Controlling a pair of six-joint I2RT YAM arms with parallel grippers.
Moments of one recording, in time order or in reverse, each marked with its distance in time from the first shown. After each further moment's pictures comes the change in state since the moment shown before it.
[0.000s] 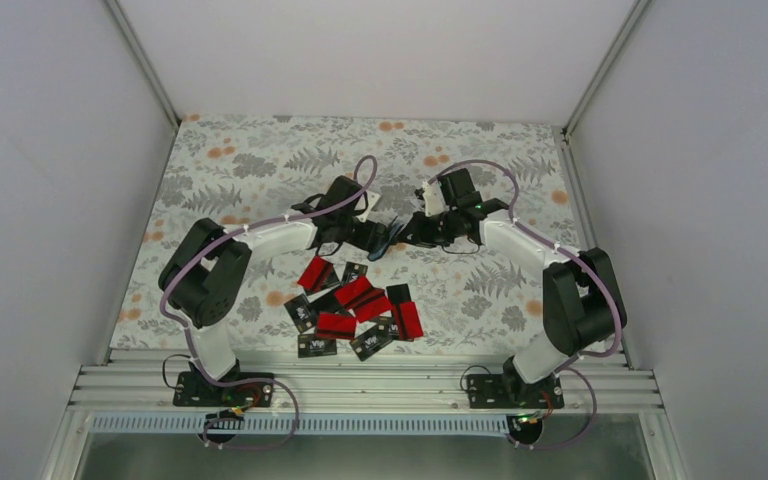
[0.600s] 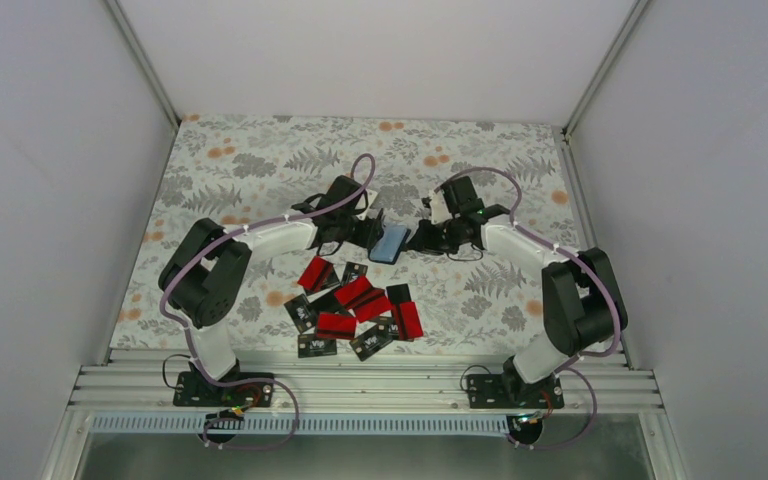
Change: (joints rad) left arm -0.002 0.001 0.002 0.005 -0.061 -0.046; right arm -0.018 -0.004 -0.056 -0.009 0.095 0.000
